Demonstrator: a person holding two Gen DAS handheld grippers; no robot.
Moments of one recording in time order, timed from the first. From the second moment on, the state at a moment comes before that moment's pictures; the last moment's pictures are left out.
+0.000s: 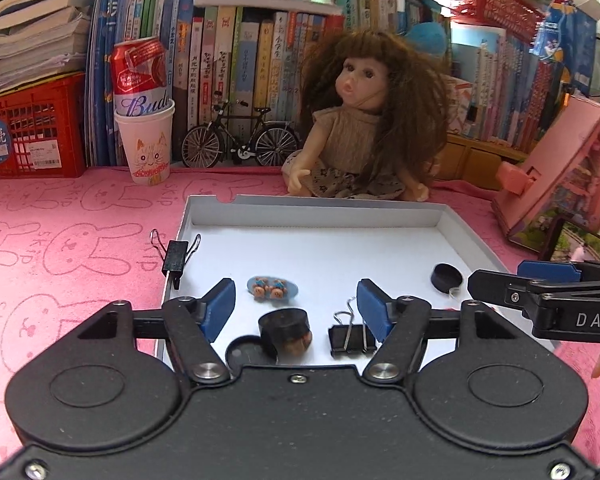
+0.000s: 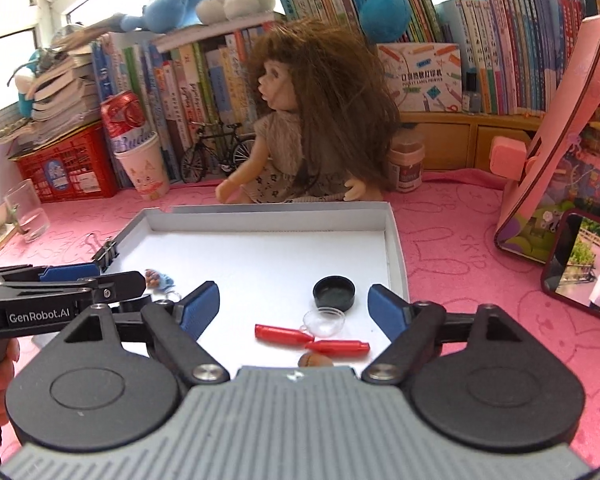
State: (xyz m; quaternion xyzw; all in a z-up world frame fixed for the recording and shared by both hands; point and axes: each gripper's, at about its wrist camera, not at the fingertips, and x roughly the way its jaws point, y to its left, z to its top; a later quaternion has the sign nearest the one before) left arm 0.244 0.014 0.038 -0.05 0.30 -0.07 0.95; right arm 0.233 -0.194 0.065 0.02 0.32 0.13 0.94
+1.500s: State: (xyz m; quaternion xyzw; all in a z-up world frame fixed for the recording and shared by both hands) left arm 0.052 -0.018 0.031 0.01 0.26 -0.15 0.95; right arm 0.089 -0.199 0.049 -0.04 0.27 0.17 0.95
